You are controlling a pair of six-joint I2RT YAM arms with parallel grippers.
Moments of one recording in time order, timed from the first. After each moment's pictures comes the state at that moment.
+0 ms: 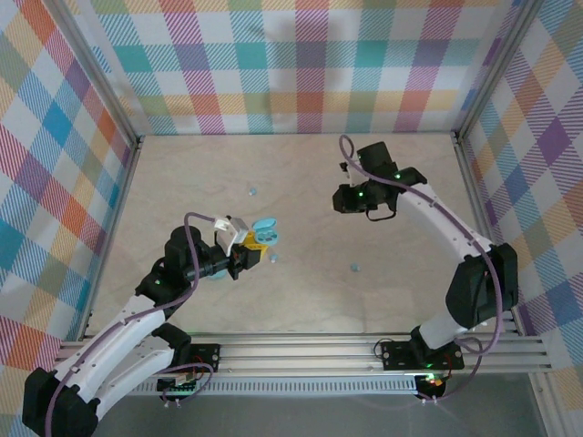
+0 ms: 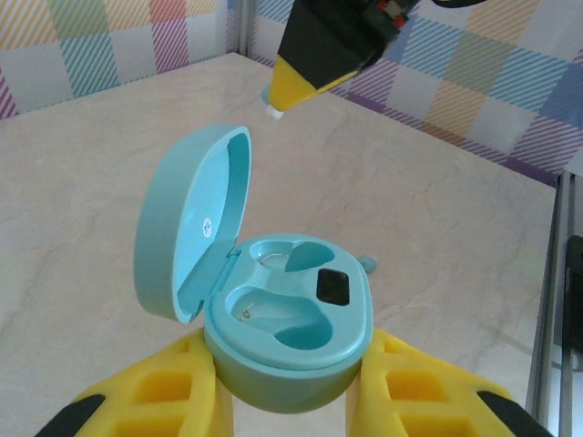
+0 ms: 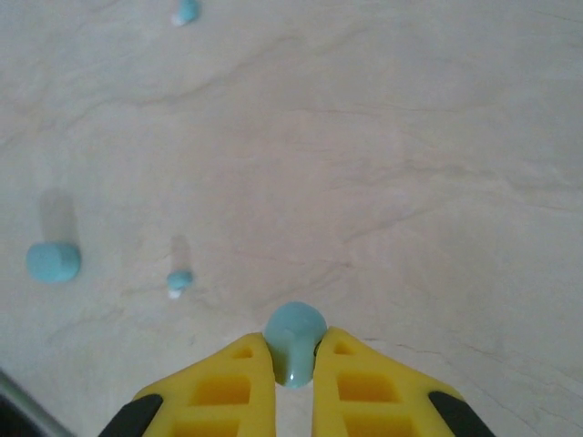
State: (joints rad) left arm -0.50 0.76 0.49 -0.03 0.49 0.01; right arm 0.44 1.54 1.35 -0.79 -0.32 0.24
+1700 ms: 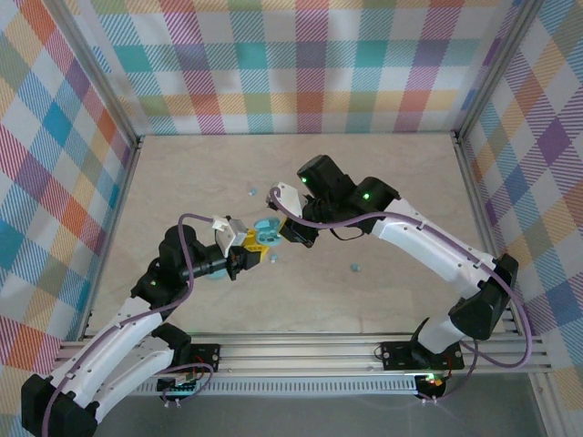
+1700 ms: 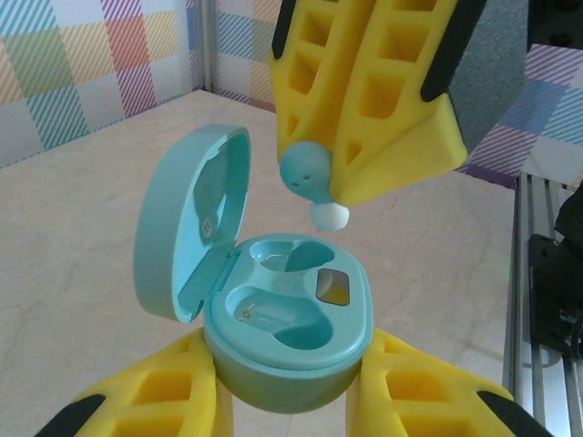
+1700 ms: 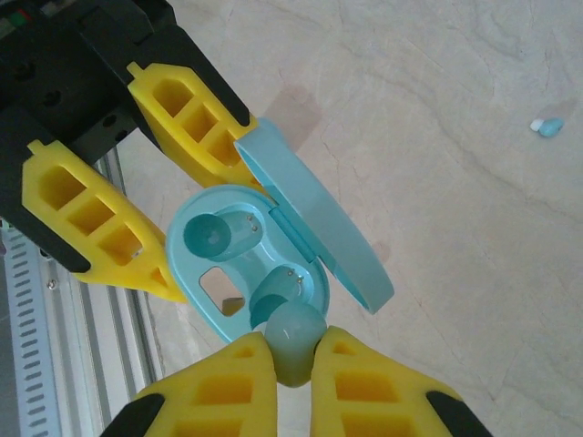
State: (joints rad) left arm -0.50 0.73 0.53 -0.03 0.57 0.06; right arm 0.89 1.53 1.61 -0.96 -0.30 -0.25
